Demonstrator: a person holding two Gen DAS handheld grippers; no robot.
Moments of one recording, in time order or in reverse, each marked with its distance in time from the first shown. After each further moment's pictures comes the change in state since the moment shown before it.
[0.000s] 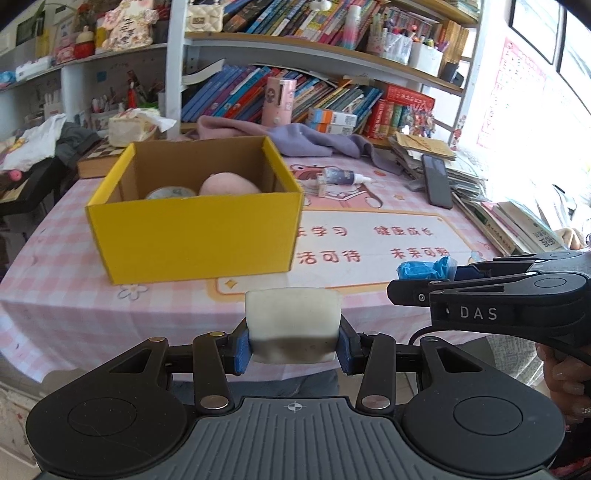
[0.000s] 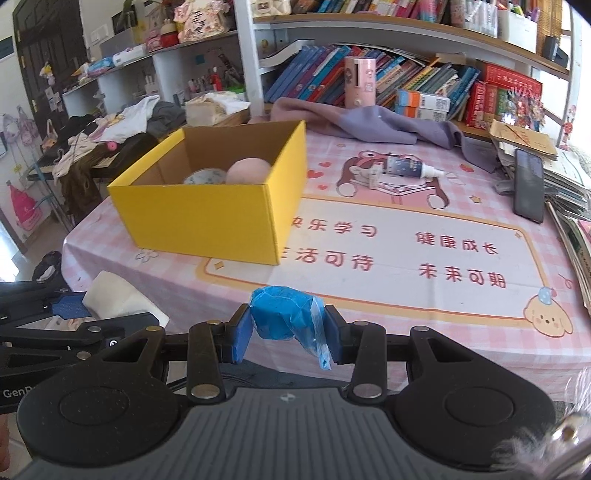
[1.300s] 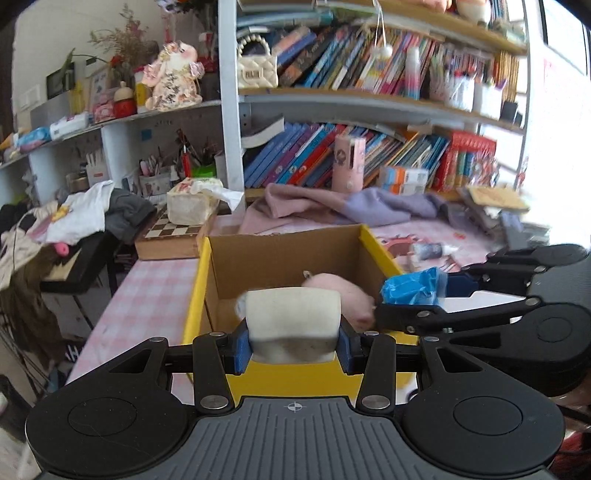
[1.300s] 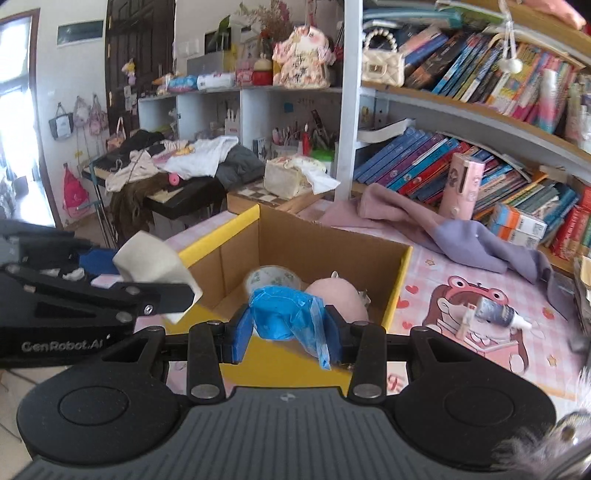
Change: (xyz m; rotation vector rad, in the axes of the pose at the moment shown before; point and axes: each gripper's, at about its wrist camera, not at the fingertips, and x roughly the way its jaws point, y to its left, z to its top) left arm 0.044 0.078 0.112 0.083 -0.116 0.194; right arm 0.096 0.062 0.127 -0.257 -0.155 0.149
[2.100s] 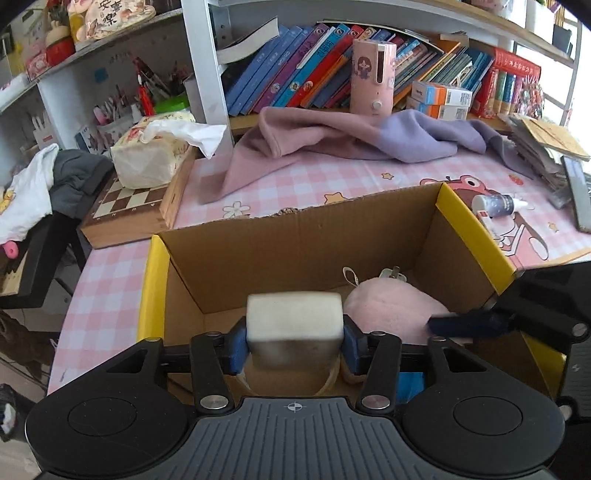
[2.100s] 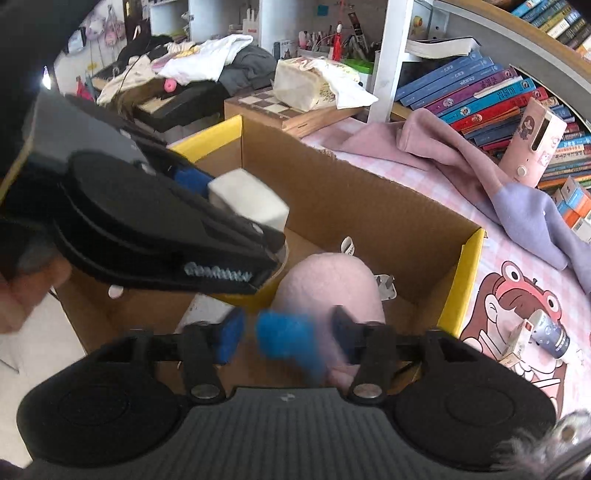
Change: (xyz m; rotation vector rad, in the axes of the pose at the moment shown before) left arm 0.172 0.017 0.052 0.052 0.258 -0.009; right arm 0.143 -0.029 0.024 -0.082 0.266 0.089
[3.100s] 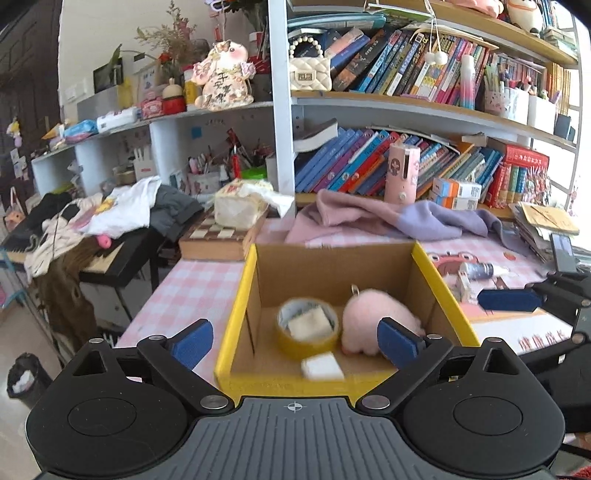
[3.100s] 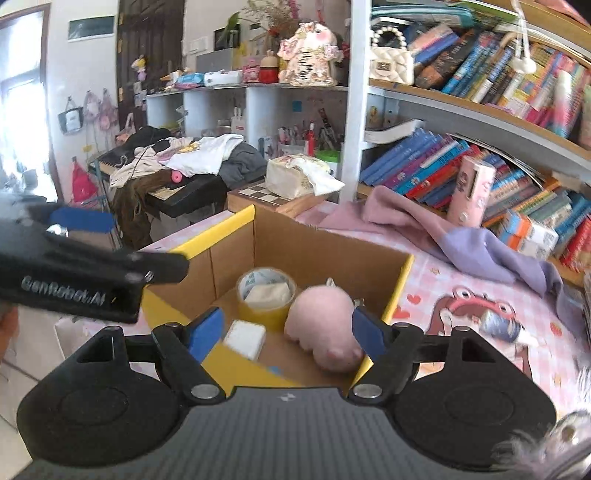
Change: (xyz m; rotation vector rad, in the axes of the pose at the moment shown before) left arm -0.164 -0.022 -0.096 -0.182 -0.278 0.144; right arm -0.133 0.037 -0.068 0.065 -0.296 -0.088
